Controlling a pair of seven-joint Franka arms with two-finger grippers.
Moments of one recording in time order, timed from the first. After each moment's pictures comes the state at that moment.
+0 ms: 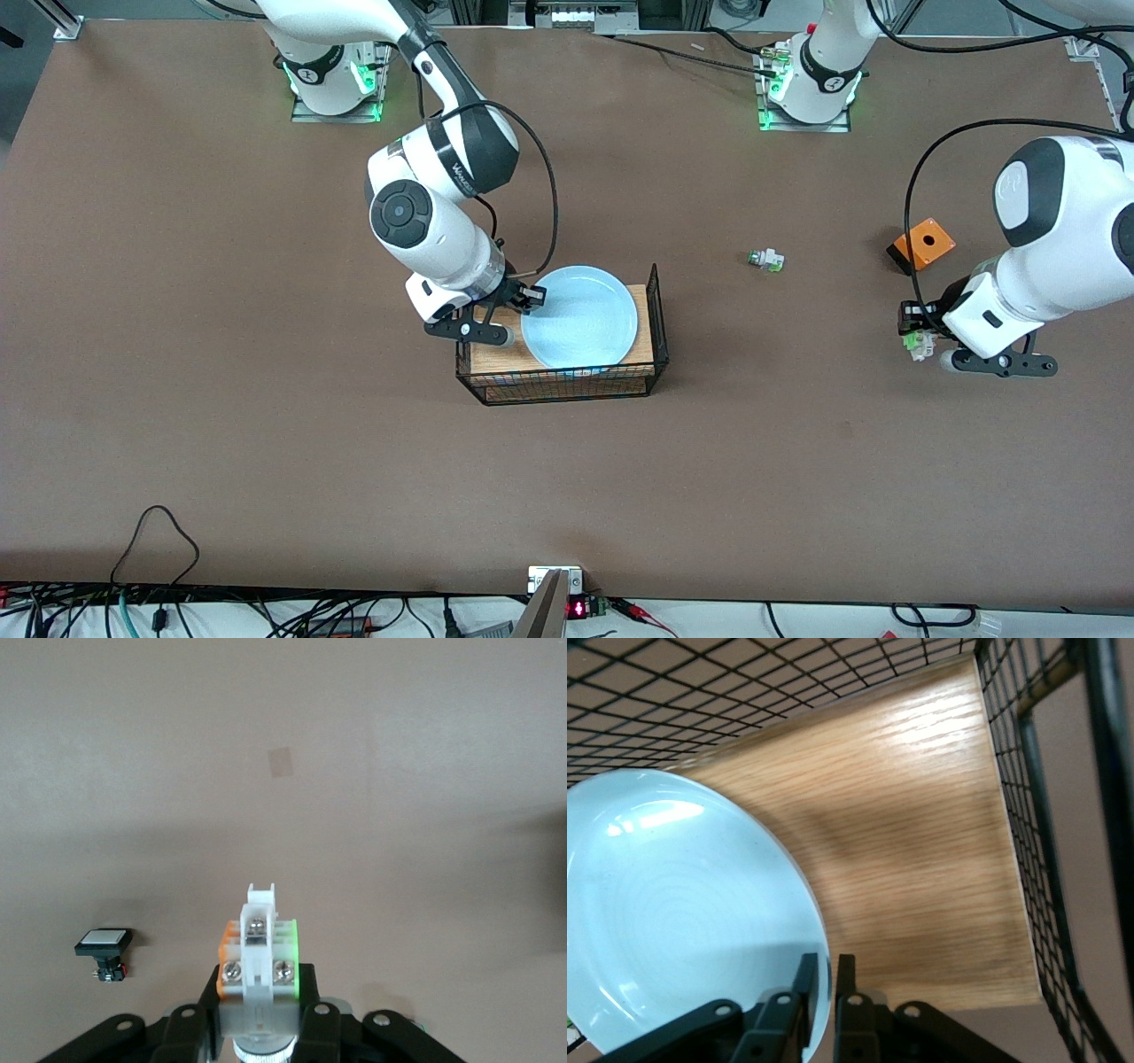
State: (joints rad) left arm 0.07 0.27 -0.08 -1.75 0.00 1.94 0.04; right arm 0.72 0.56 -0.15 -1.52 0.38 2.16 0.60
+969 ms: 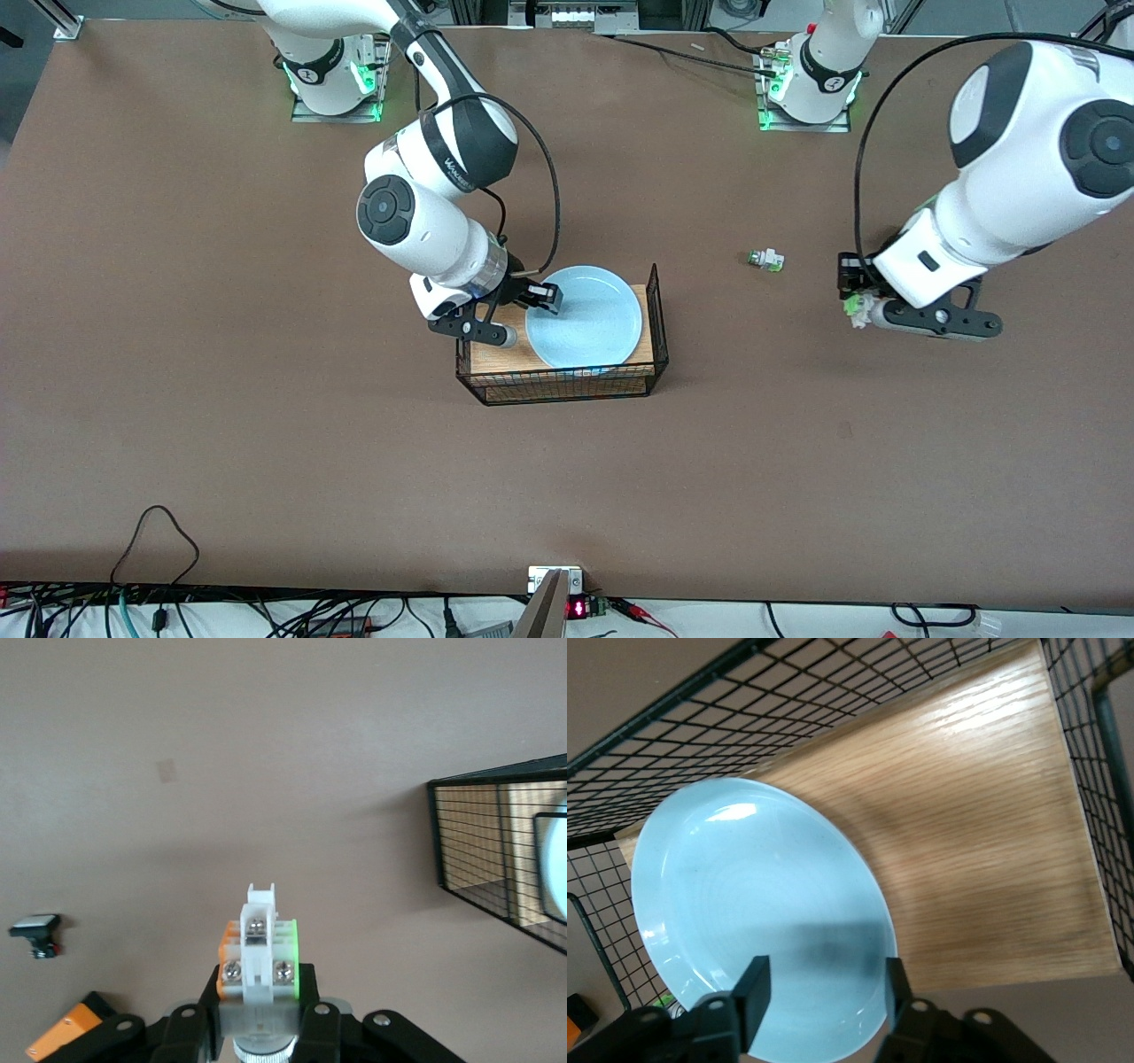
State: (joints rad) left arm 0.07 0.21 -0.32 -1.60 0.00 1.74 -0.16; right arm 0.73 0.56 -0.15 -1.48 0.50 2.17 0.62
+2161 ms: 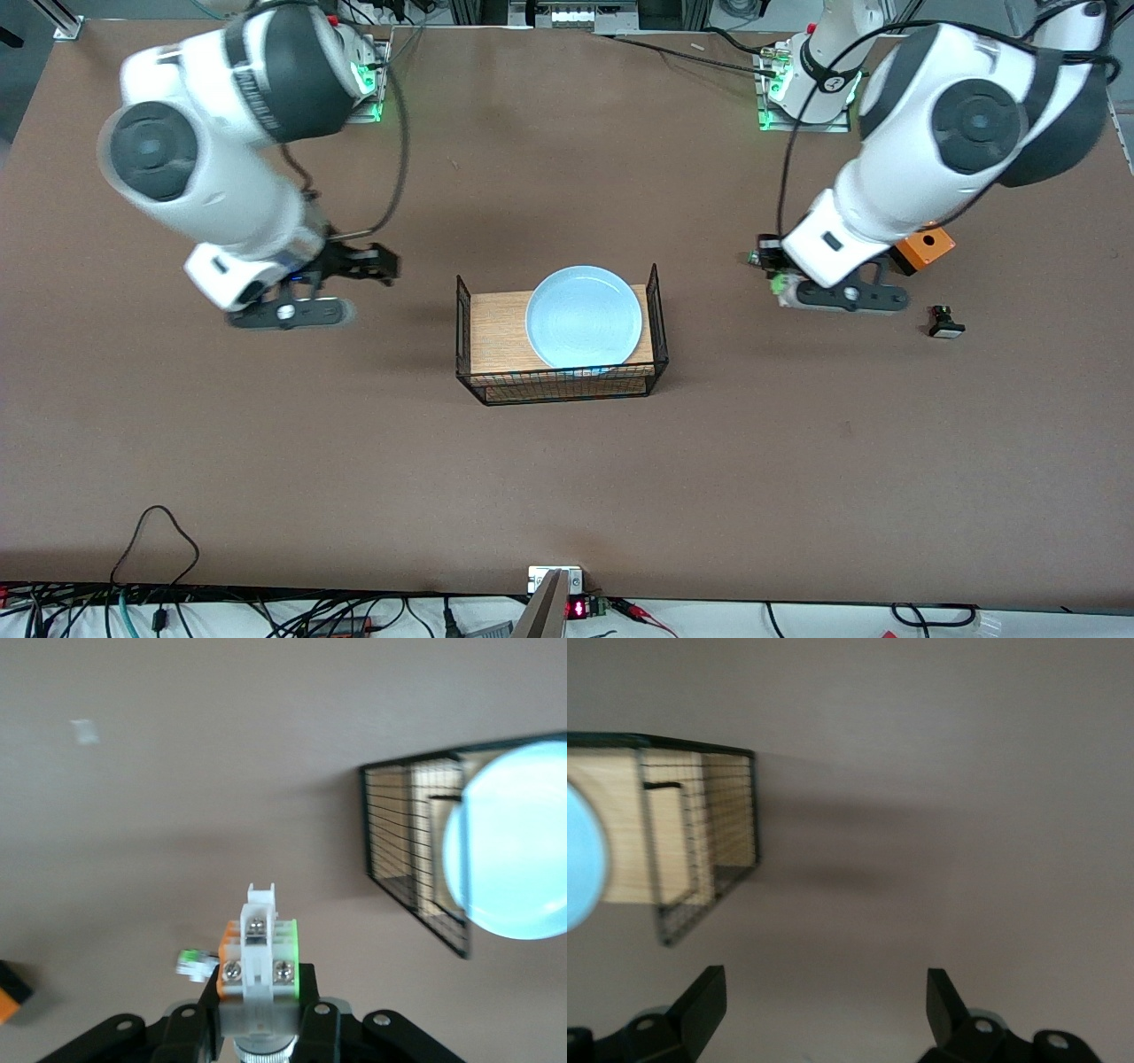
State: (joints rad) left arm 0.00 0.24 -0.44 -1.59 0.00 1.75 -0.39; right arm 0.65 0.39 -0.44 -1.32 0.20 1.55 0.10
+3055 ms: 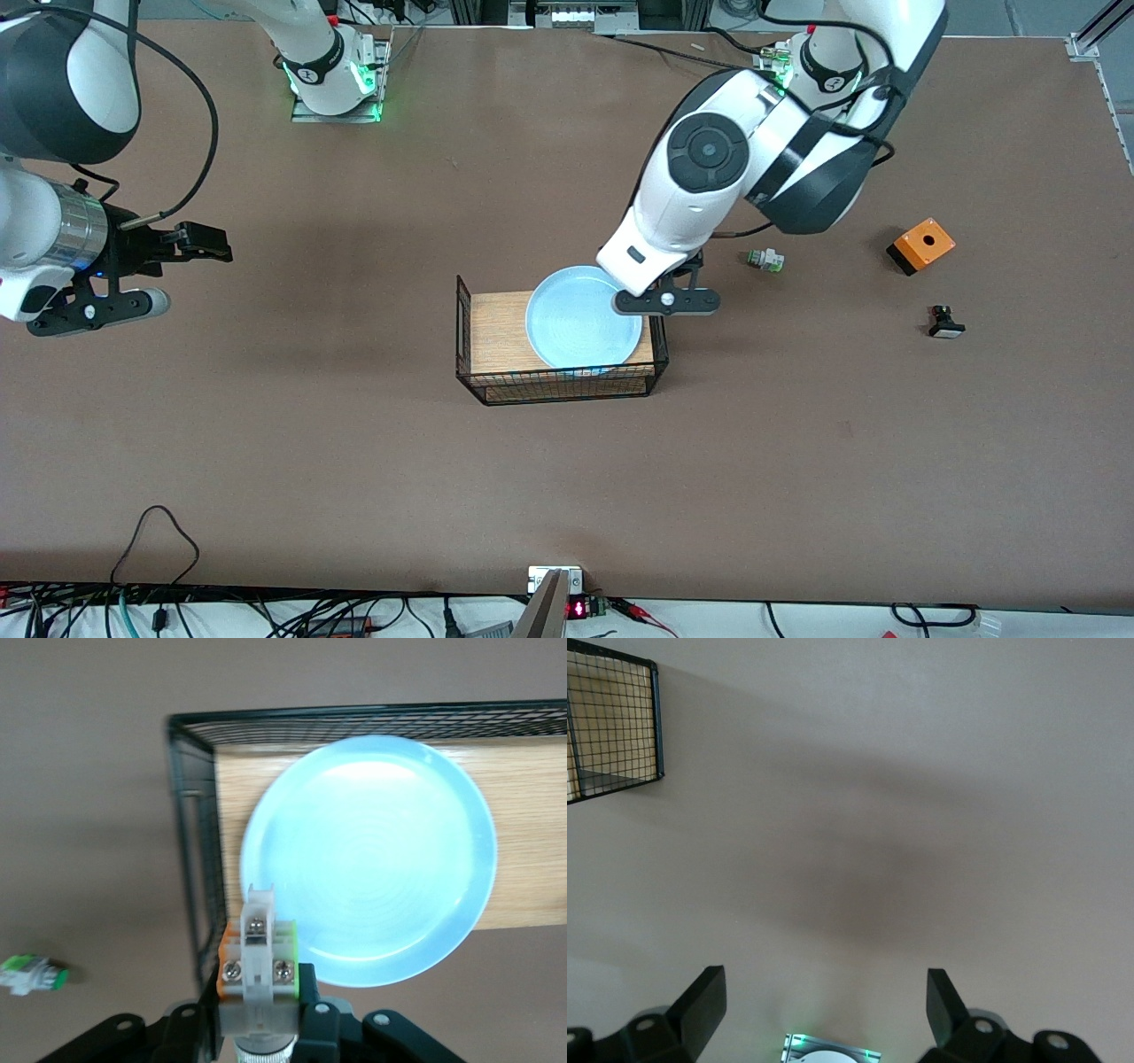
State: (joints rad) left arm -0.29 0.55 -0.43 -1.31 0.10 1.79 -0.74; right arm 0.51 0.37 -0.55 -1.30 0.20 1.38 -0.24
